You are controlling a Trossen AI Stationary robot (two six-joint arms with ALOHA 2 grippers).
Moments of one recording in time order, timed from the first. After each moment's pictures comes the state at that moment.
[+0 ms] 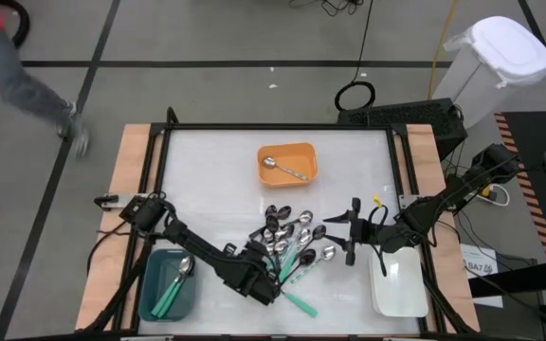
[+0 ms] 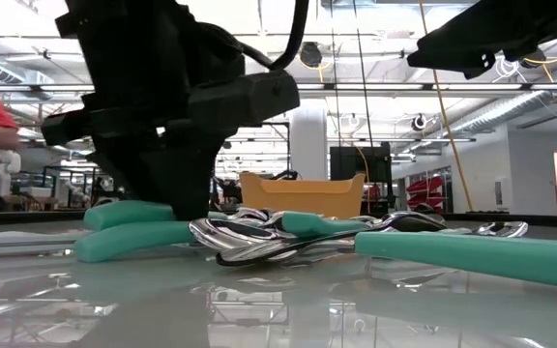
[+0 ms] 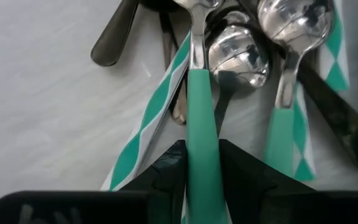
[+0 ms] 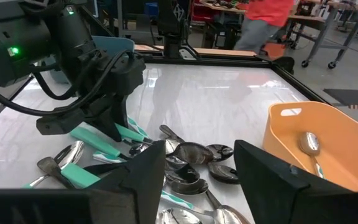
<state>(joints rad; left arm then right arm) -0.51 2.18 1.62 -1.00 -0.42 -1.55 0.58 1.08 0.42 0.31 0.73 0.17</state>
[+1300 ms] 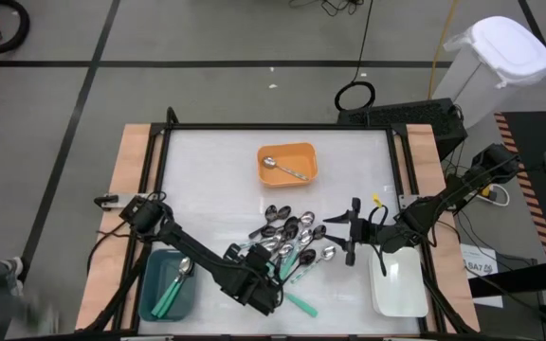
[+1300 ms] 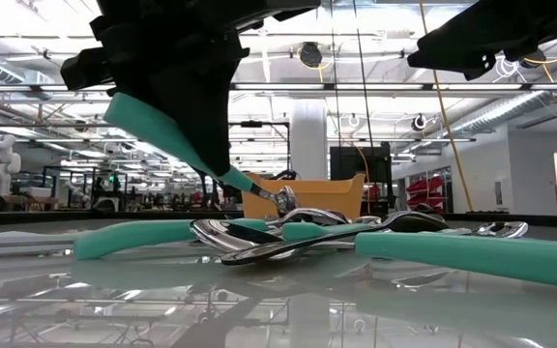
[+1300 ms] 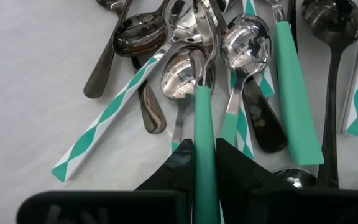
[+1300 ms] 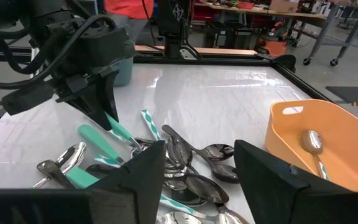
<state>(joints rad) -0.55 2.18 1.76 -1.11 -0.51 -1.47 0.58 1.08 0.42 0.31 0.73 0.19</state>
